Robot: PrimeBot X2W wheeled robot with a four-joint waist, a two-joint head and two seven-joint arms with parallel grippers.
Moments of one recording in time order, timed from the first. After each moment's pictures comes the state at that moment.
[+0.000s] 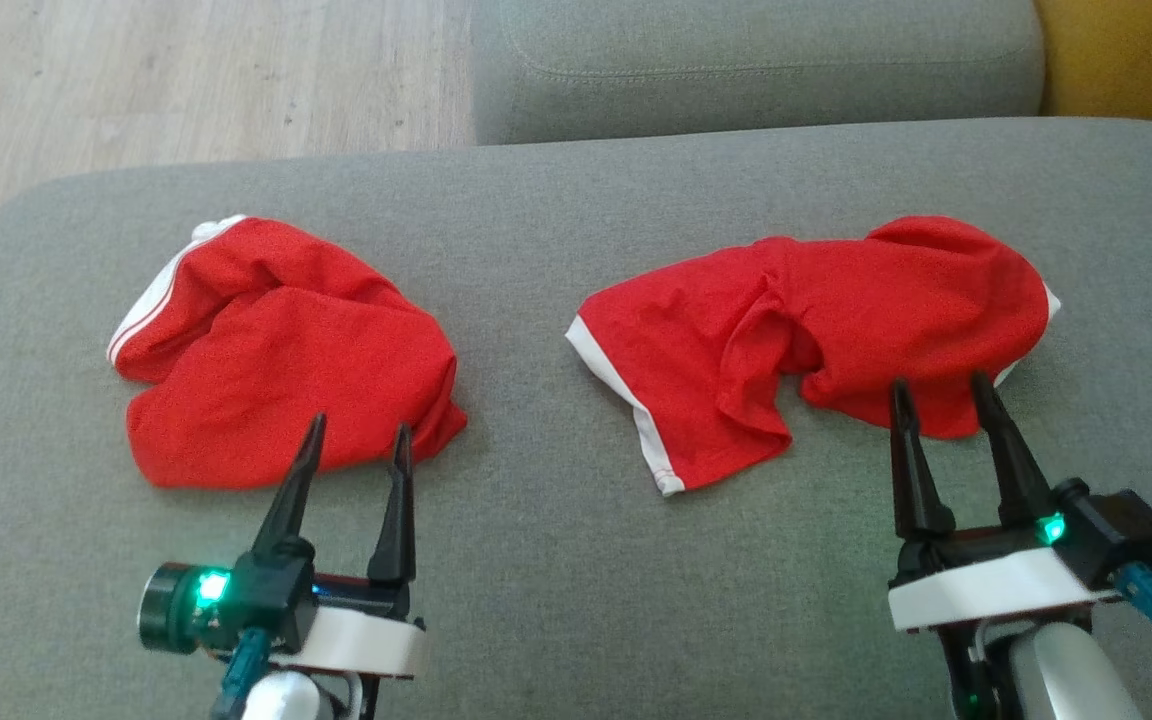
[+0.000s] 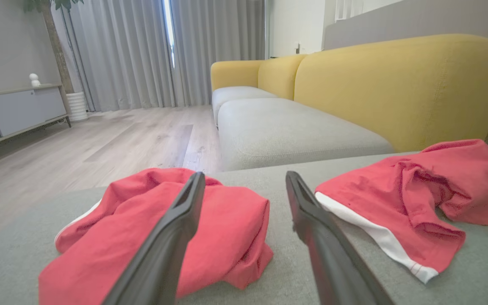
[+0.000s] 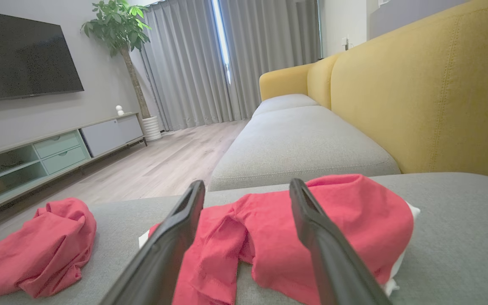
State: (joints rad) left arm -0.11 0.27 -0.51 0.16 -0.36 0.25 -0.25; right arm -0.03 -0.05 0.08 0.16 0.20 0.13 -0.25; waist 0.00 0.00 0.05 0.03
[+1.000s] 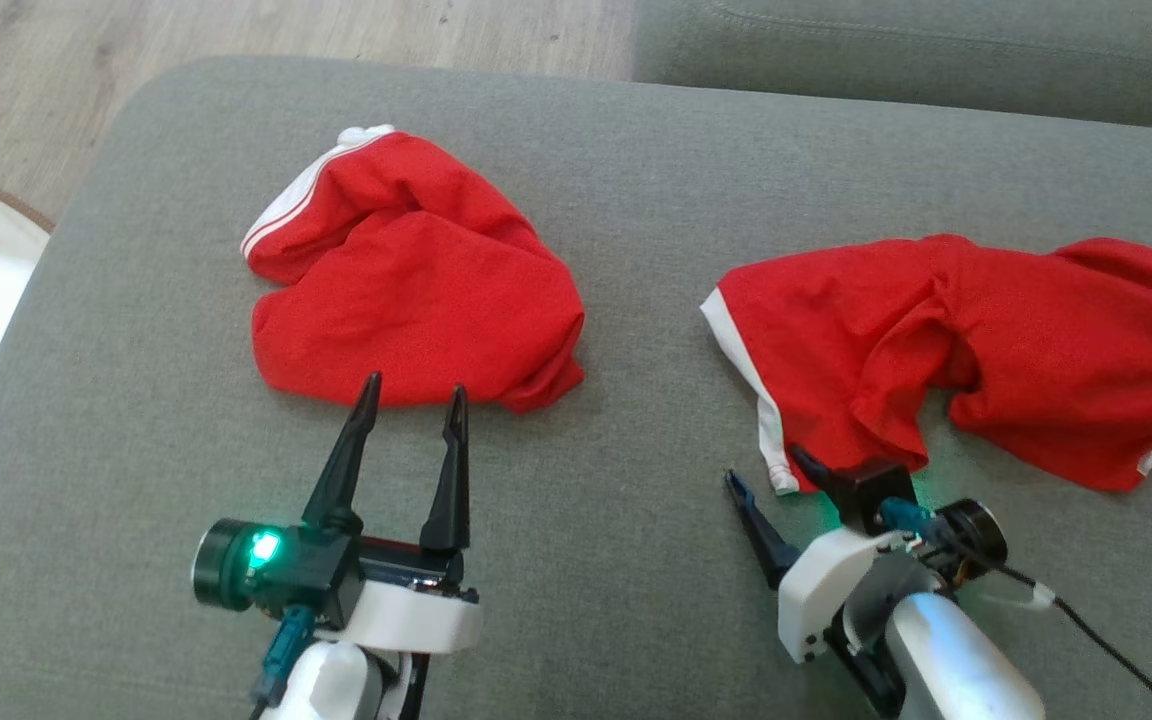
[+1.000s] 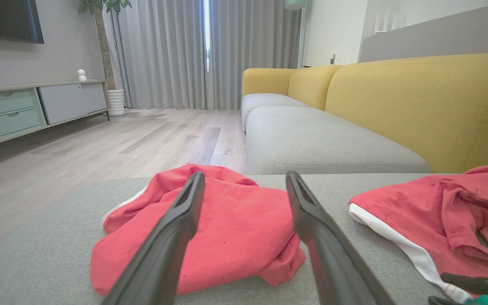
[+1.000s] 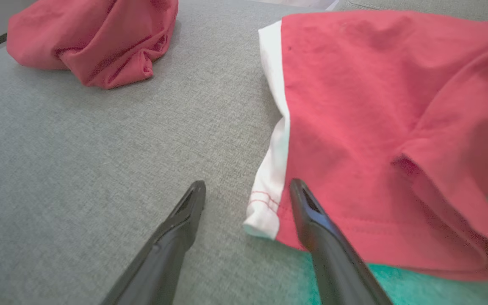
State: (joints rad) left arm -0.12 0.09 -0.38 0.15 -0.18 0.10 -0.25; right arm -0.23 -0.05 0.32 0.61 0.05 0.13 -0.04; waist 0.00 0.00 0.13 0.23
